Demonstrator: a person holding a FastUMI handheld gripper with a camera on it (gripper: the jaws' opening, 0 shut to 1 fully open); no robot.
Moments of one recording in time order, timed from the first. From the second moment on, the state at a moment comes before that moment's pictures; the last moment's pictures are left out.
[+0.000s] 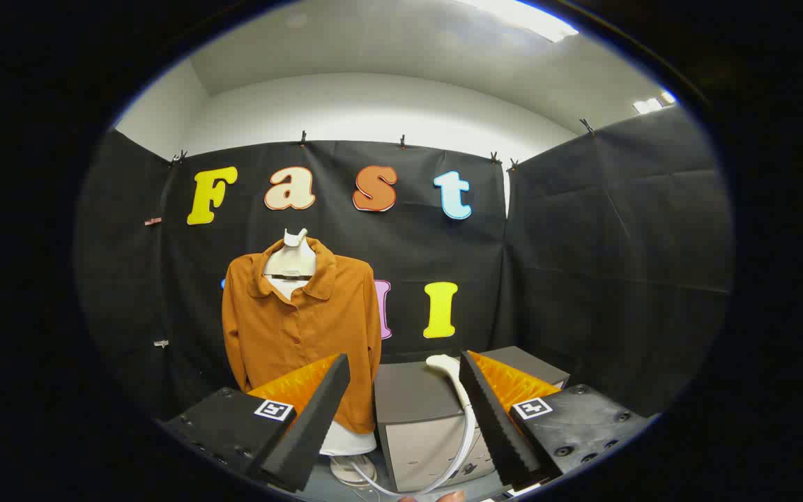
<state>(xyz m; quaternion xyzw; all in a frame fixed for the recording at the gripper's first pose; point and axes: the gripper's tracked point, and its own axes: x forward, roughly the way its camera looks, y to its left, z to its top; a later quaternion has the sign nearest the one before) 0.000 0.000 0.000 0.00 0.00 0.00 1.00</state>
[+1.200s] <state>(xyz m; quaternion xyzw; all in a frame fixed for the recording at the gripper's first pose) 0.018 0.012 -0.010 0.00 0.04 0.05 1.00</state>
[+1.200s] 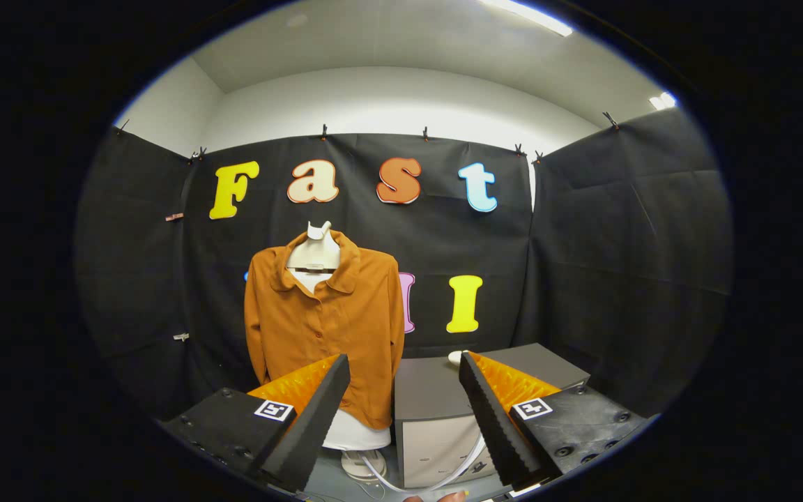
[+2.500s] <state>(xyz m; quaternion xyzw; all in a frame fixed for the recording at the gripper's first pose) 0.245 -0.143 -0.280 0.03 0.38 0.01 0.93</state>
